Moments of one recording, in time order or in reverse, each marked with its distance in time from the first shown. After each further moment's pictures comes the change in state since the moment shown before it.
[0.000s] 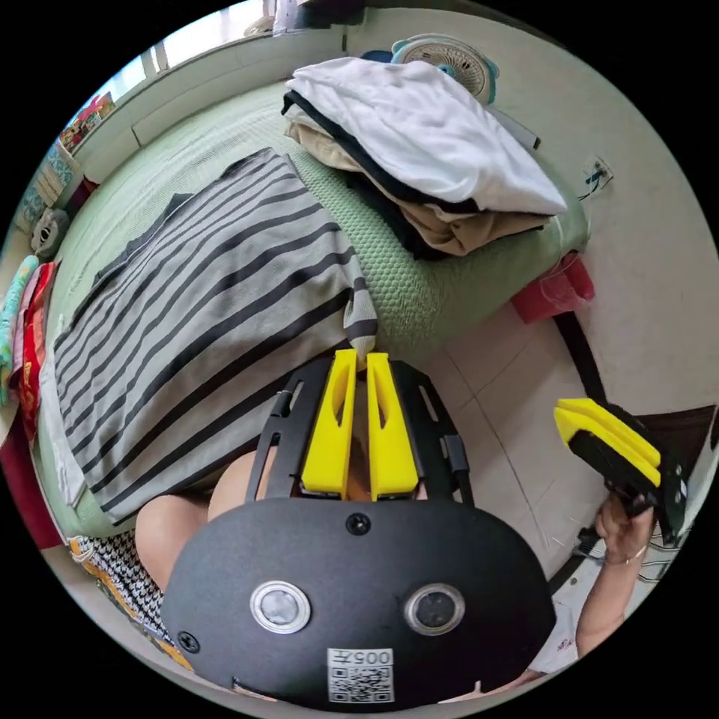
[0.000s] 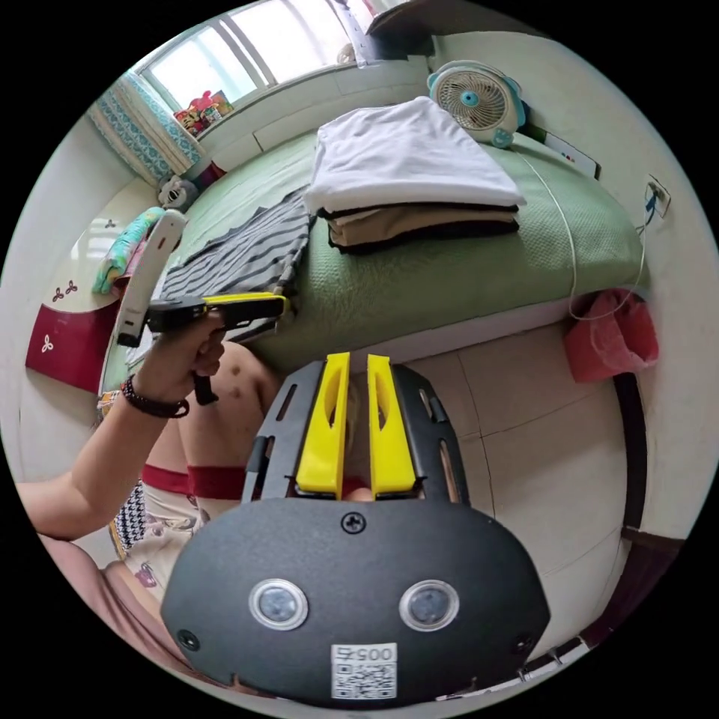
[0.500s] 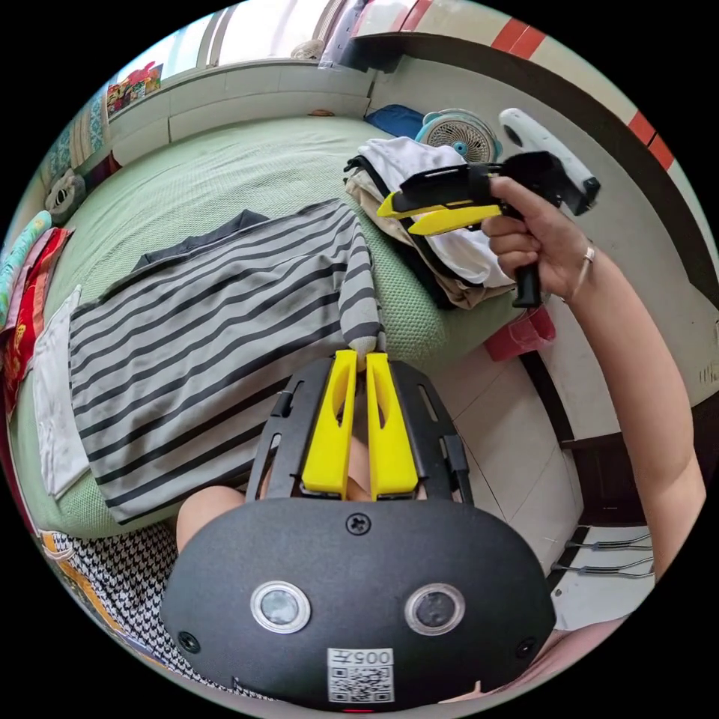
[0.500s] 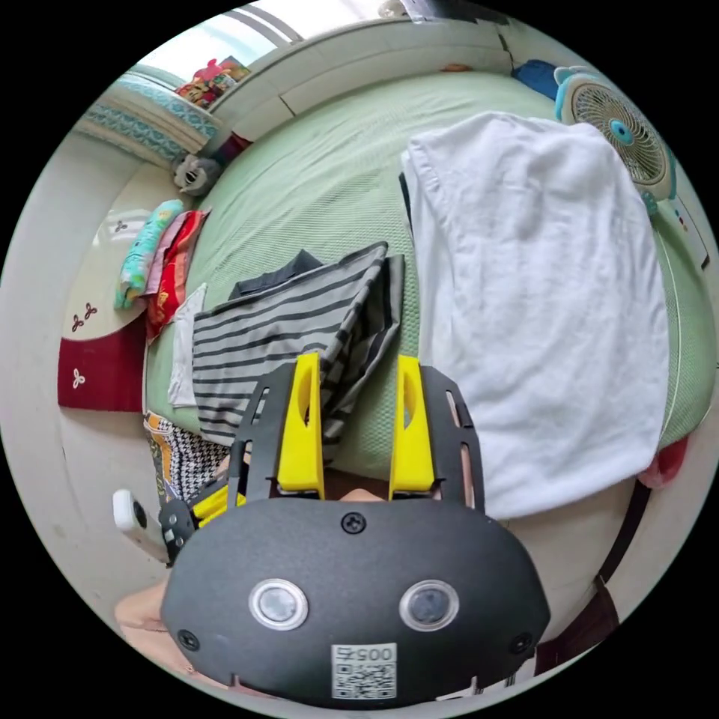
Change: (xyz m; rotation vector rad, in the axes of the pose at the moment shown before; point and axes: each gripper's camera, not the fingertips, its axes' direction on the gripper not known) left arm -0.120 0.057 -0.086 0.171 0.144 -0.070; right arm -0.081 -0.290 0.093 -0.219 -0.164 -0.071
